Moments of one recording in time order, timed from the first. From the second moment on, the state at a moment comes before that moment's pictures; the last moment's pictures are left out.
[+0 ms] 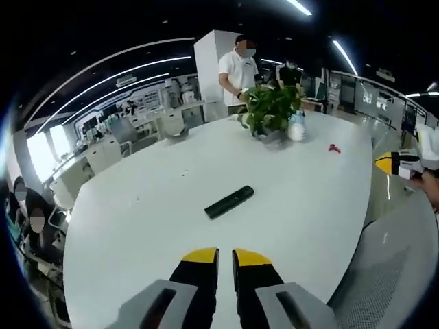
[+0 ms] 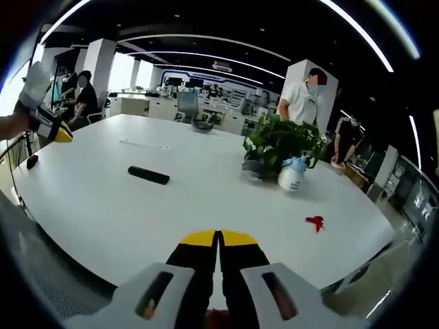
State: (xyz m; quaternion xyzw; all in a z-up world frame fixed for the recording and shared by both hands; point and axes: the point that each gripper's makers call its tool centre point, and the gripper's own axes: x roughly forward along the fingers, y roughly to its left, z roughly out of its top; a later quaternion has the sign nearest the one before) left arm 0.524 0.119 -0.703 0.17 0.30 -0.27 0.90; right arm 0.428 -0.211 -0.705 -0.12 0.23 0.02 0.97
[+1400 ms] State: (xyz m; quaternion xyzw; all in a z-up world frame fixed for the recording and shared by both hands) left arm 0.659 0.046 -0.774 0.35 0.34 -0.41 0.77; right arm 0.428 -0.204 -0.728 -0.10 0.29 0.04 0.95
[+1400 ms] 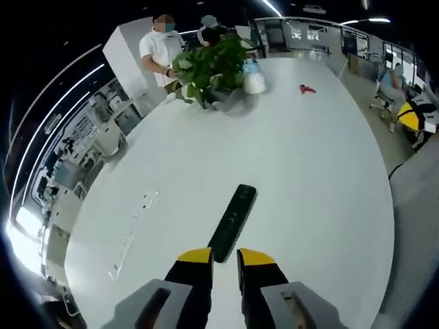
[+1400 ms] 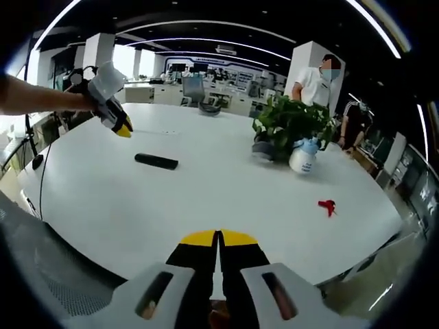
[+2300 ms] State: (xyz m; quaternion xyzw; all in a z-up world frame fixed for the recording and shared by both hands) left arm 0.697 0.046 -0.856 0.39 0.42 -0.47 0.67; right arm 0.428 -0.200 -0.734 -0.11 0.31 0.05 0.94
